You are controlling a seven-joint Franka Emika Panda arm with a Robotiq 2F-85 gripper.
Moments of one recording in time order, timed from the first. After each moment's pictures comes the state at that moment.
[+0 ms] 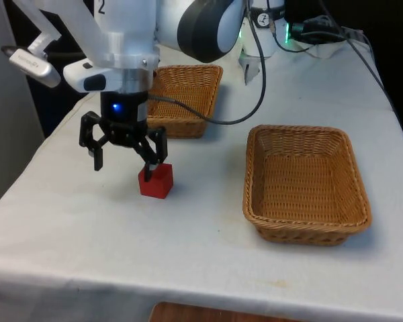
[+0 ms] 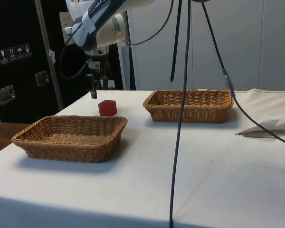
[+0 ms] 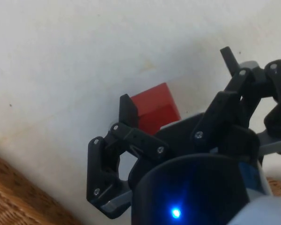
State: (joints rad) arm 0.18 1.01 -0.64 -1.30 0.57 2.32 -0.46
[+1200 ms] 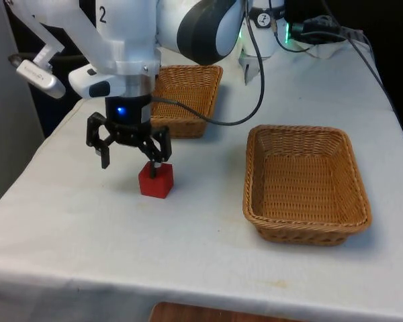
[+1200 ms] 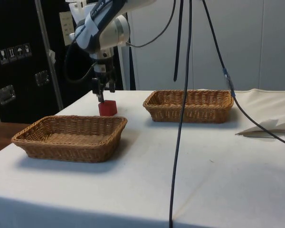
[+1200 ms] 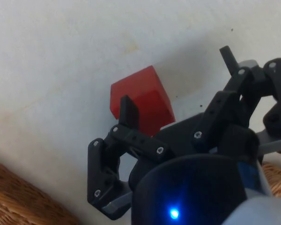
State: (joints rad) arm 0.20 1.00 -0.66 -1.36 0.58 2.28 -0.48
